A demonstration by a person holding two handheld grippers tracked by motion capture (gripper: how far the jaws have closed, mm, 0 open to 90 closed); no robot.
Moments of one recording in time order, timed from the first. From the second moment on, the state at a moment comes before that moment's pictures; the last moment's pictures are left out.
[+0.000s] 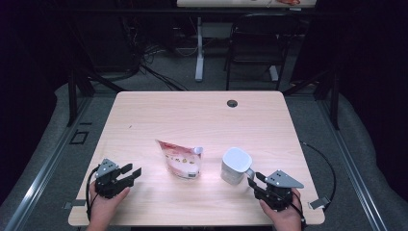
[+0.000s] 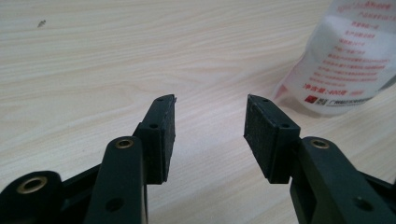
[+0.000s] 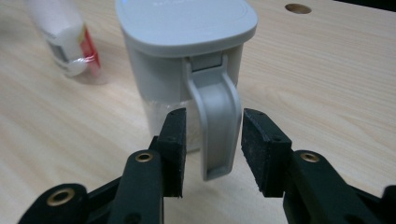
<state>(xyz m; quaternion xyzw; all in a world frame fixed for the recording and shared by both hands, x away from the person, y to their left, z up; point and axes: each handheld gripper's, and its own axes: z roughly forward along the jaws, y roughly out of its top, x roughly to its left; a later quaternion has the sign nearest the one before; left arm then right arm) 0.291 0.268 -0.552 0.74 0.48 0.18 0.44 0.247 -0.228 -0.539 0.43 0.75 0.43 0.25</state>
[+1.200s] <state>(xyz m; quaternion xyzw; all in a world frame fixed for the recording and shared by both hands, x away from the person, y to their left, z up) 0.278 0.286 -0.555 0.71 0.51 0.20 0.44 0.283 -0.226 -0.547 0.49 0.73 0.37 0.31</state>
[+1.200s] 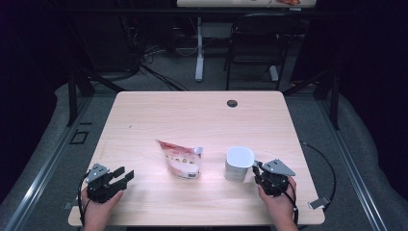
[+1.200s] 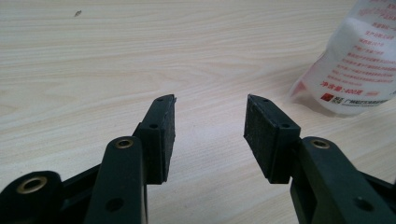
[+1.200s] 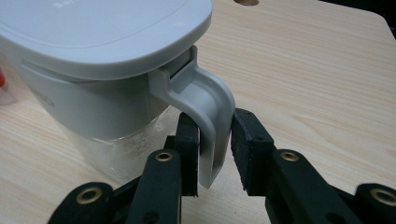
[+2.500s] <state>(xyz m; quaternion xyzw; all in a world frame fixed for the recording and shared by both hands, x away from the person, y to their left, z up) 0.274 0.289 -0.555 0.71 0.51 0.20 0.44 0.273 -0.214 -0.545 0.42 0.77 0.39 0.27</state>
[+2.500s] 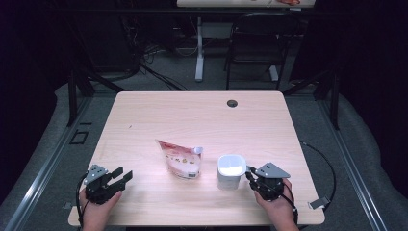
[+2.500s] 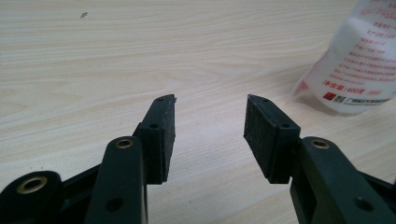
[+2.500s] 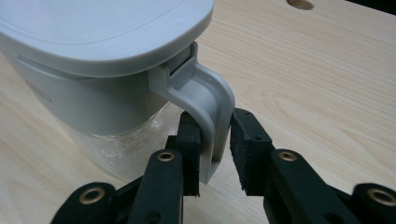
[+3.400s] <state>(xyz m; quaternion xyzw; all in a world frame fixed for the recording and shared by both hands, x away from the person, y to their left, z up) 0.274 0.293 -0.553 0.71 0.51 0.20 0.43 0.245 -0.219 -0.531 0.40 0.77 0.43 0.24</state>
